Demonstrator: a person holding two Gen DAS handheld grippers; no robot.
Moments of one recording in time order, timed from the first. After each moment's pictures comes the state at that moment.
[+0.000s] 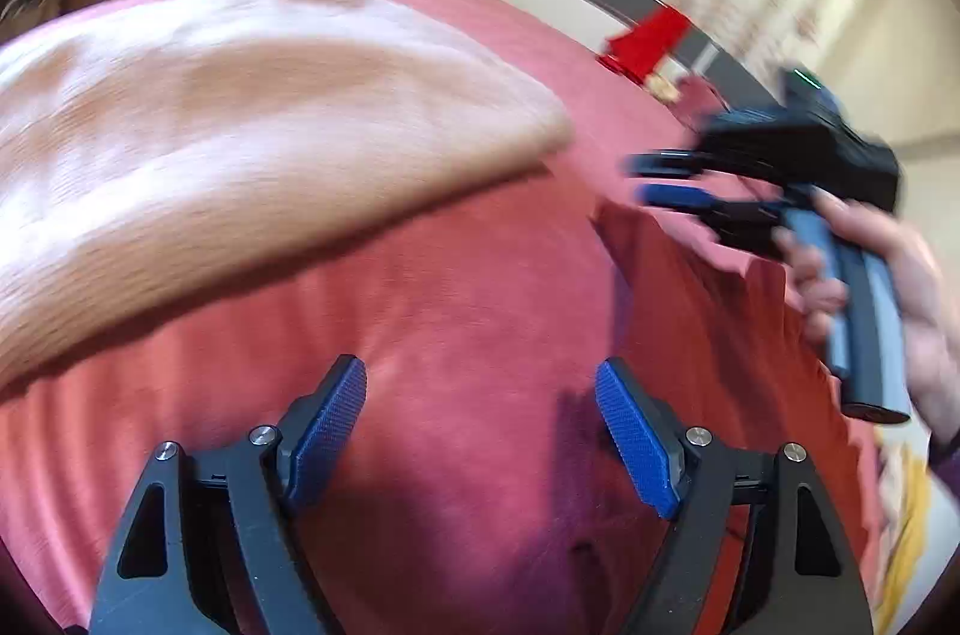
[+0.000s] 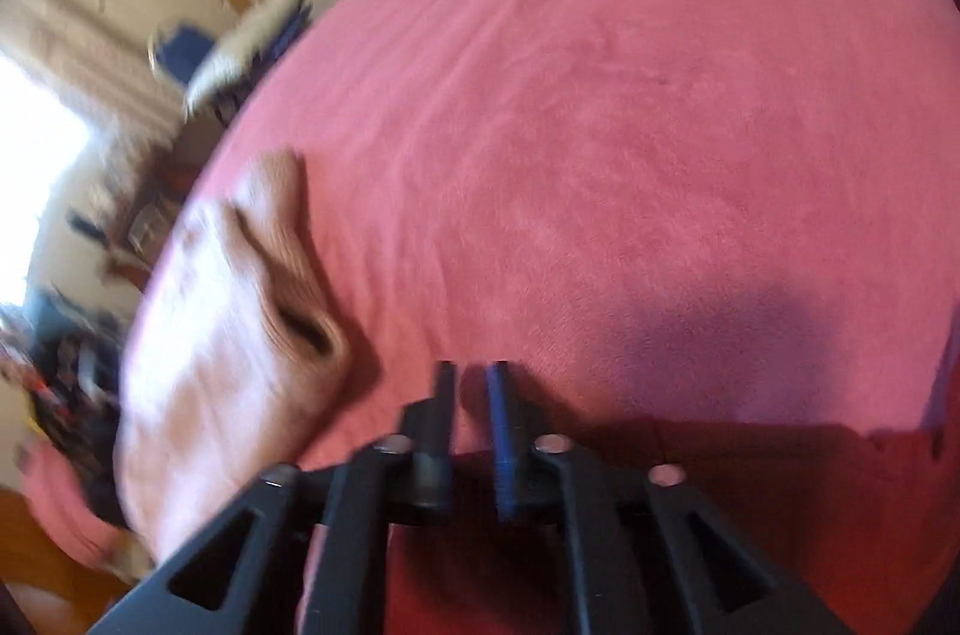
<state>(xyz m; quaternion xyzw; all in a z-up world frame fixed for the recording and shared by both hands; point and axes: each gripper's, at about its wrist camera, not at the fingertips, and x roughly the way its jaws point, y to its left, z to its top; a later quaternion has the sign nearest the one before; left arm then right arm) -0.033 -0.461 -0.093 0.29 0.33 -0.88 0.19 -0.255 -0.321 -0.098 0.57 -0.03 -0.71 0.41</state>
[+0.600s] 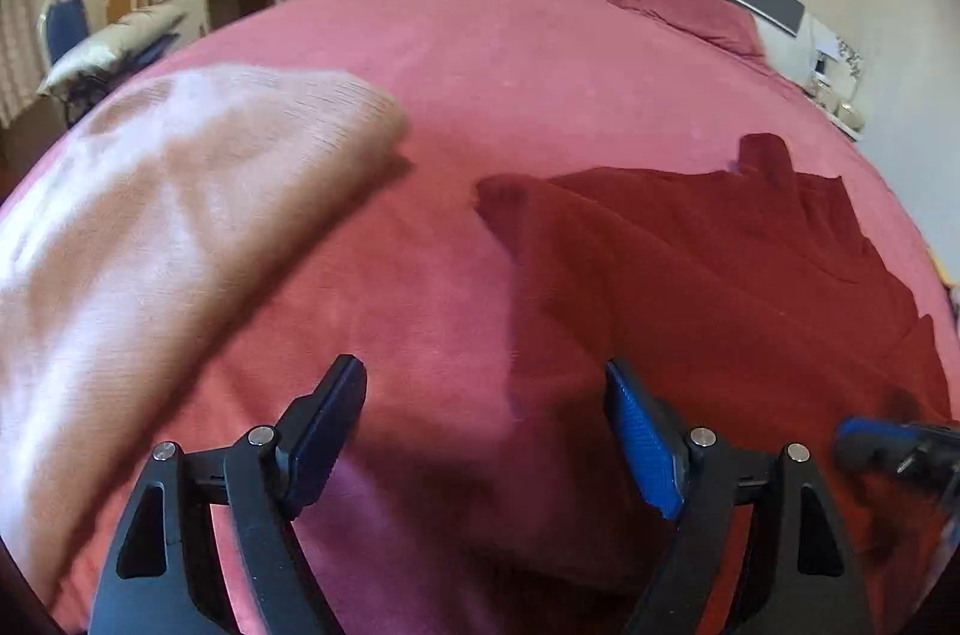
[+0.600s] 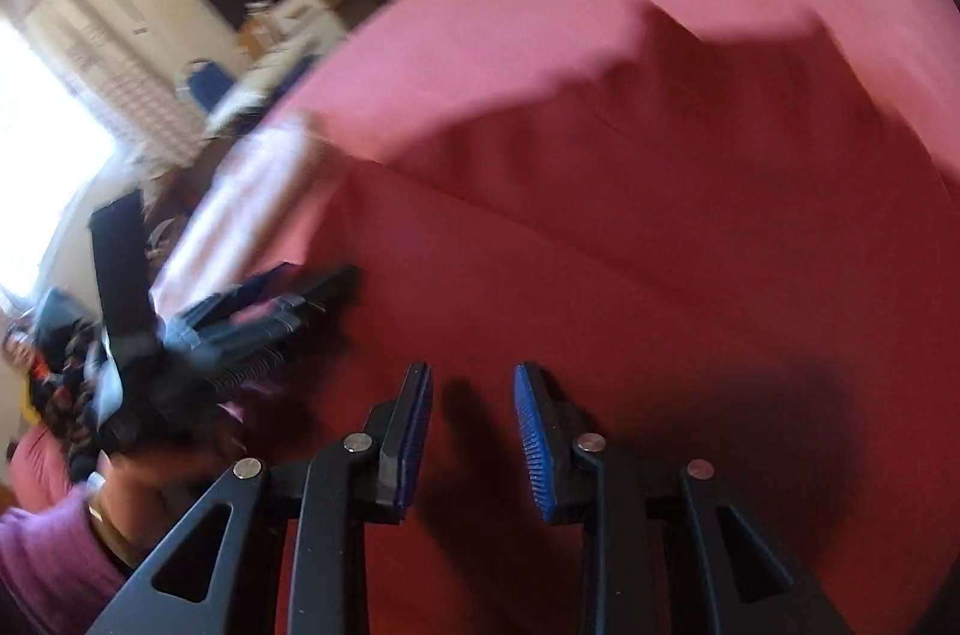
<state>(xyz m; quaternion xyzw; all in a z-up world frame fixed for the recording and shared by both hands) -0.153 -0.423 -0.096 0.40 0.12 -0.90 0.14 -0.126 -0.094 -0.128 0.50 -0.05 -0.77 0.40</state>
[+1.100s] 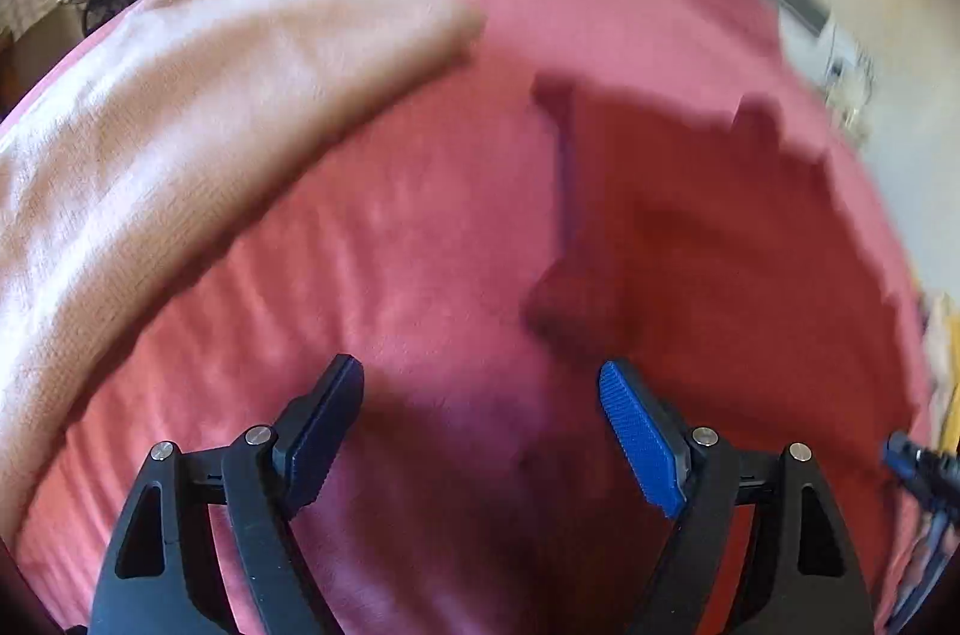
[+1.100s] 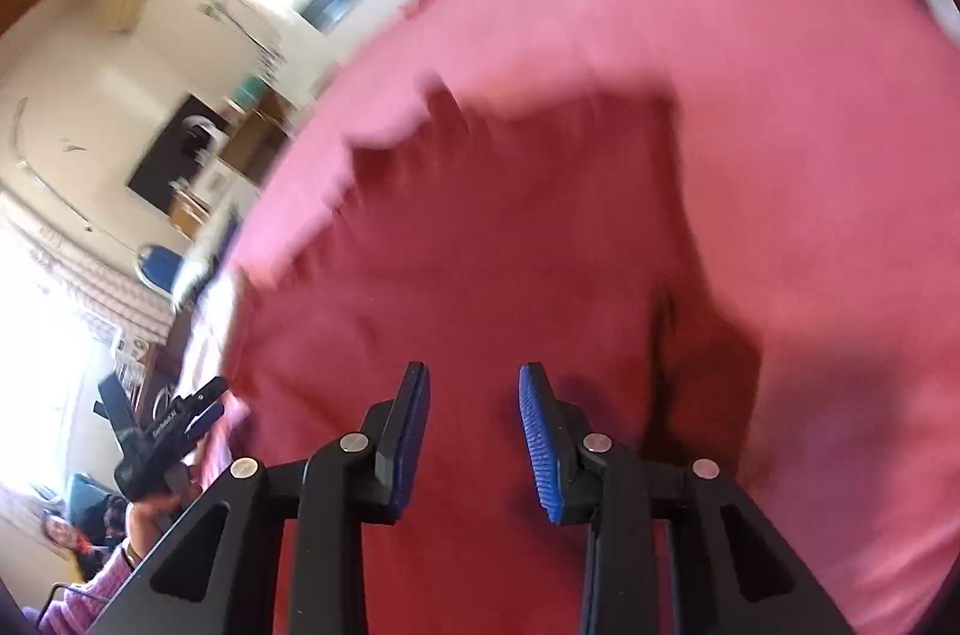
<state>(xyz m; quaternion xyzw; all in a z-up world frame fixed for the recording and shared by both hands) -0.098 -0.432 -0.098 0.45 0.20 -0.86 0.14 -0.089 0.094 -0.137 0.51 -0.23 -0.79 0.25</state>
